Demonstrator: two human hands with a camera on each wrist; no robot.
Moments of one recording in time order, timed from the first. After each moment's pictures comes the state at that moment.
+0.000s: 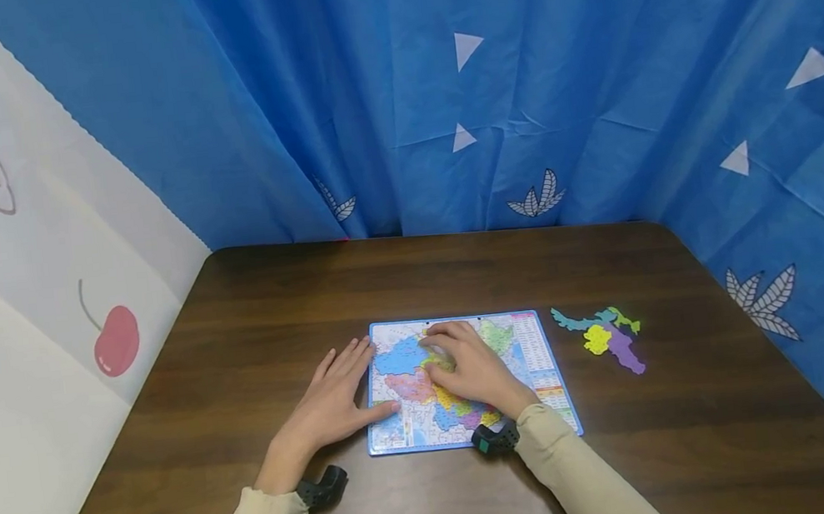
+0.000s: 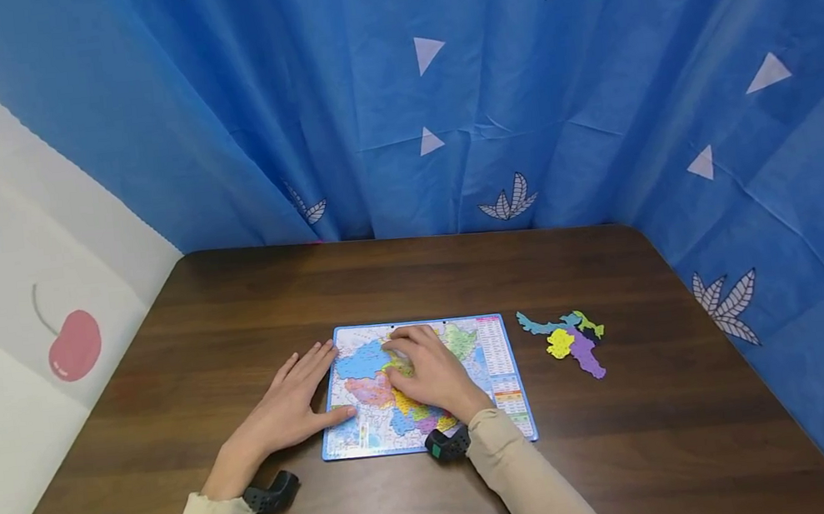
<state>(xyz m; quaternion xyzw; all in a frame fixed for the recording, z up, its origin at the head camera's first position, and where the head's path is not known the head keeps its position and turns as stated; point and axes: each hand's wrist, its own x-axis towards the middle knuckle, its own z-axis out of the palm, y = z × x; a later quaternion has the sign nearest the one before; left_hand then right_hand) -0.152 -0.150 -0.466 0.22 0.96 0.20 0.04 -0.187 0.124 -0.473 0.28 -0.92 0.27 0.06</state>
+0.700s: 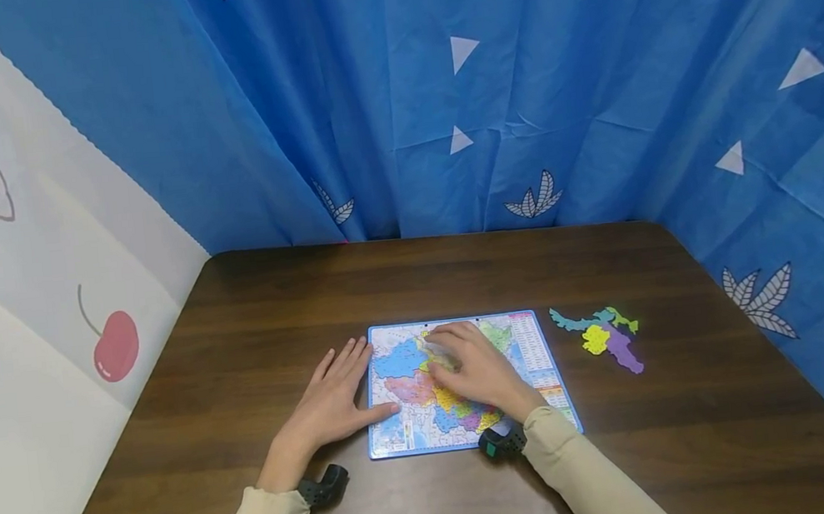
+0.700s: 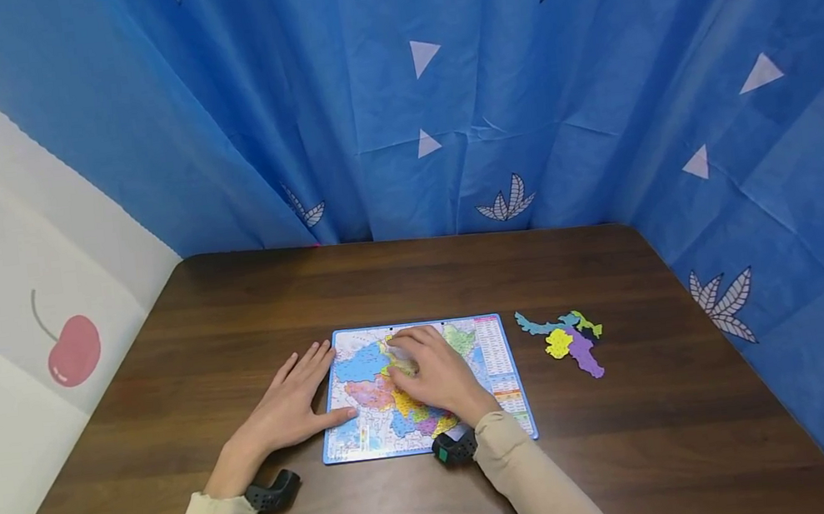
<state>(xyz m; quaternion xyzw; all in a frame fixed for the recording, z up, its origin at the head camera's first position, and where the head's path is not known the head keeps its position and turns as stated) -0.156 -0.150 -0.470 0.21 0.96 0.18 0.04 -0.185 0.132 -0.469 0.26 -0.92 0.27 0.07</state>
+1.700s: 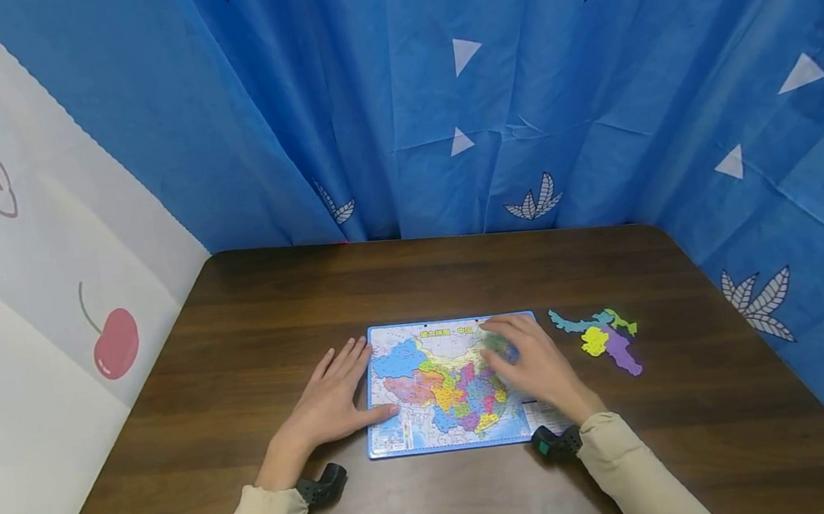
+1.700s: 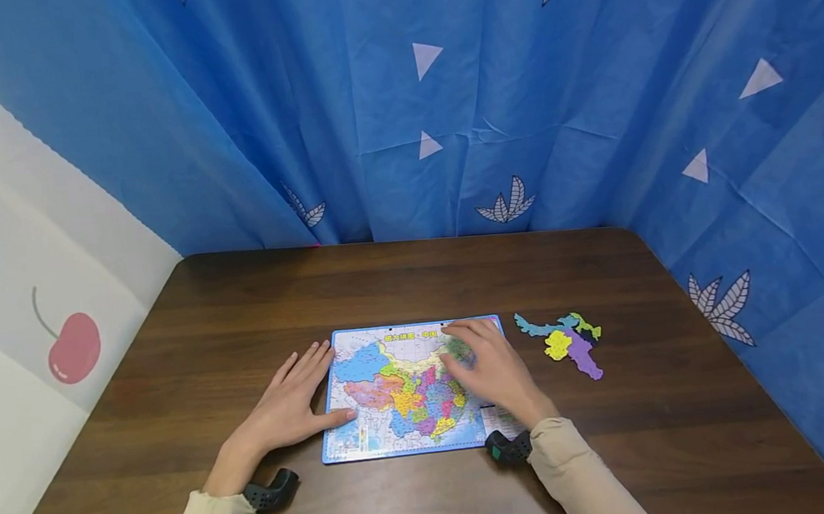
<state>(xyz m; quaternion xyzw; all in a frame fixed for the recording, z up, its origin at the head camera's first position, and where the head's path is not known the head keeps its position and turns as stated) -0.157 -0.150 -0.470 0.21 0.96 0.18 0.04 -0.170 0.201 -0.455 0.19 -0.94 0.27 0.12</state>
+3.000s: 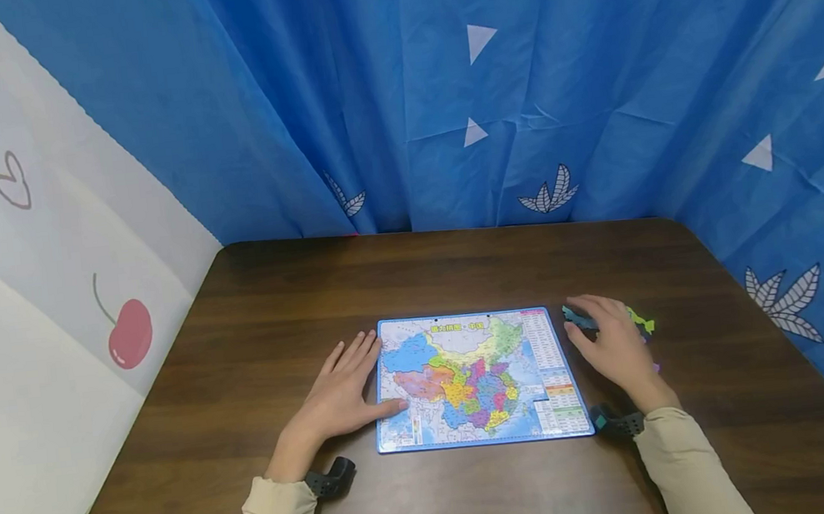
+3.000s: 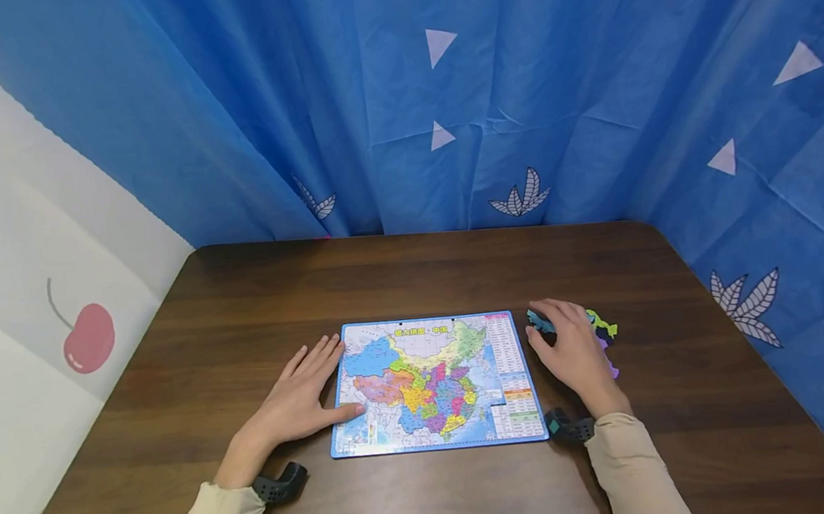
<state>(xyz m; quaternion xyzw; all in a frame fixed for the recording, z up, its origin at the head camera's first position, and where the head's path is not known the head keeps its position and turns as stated) -0.158 -0.150 -0.470 0.21 0.96 0.17 0.06 -0.183 0.291 -0.462 0.09 -0.95 0.25 0.17</state>
